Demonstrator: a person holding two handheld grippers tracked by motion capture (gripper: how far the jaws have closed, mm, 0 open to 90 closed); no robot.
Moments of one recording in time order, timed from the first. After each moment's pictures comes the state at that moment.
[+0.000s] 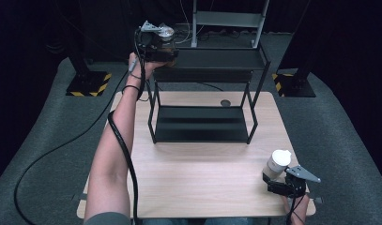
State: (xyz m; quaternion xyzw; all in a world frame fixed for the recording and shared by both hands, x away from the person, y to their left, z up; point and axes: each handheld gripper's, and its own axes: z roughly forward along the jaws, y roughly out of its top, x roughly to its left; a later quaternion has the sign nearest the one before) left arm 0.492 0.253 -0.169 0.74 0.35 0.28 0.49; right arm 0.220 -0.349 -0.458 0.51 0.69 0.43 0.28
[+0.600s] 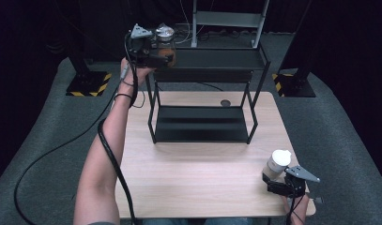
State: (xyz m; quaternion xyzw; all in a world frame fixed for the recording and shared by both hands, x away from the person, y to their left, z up) left arm 0.448 0.270 -0.180 0.72 0.35 0.31 0.51; right arm 0.221 -0.347 -0.458 0.51 0.69 0.43 0.28
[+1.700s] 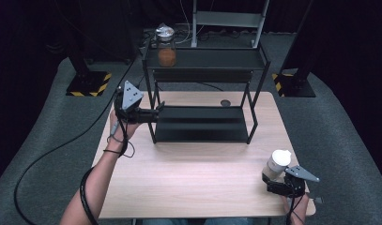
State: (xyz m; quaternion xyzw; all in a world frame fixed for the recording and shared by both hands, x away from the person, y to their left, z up) left arm 0.323 0.283 -0.290 0.71 0.31 0.38 0.50; right arm 0.222 -0.347 -0.457 0.51 0.69 0.42 0.28
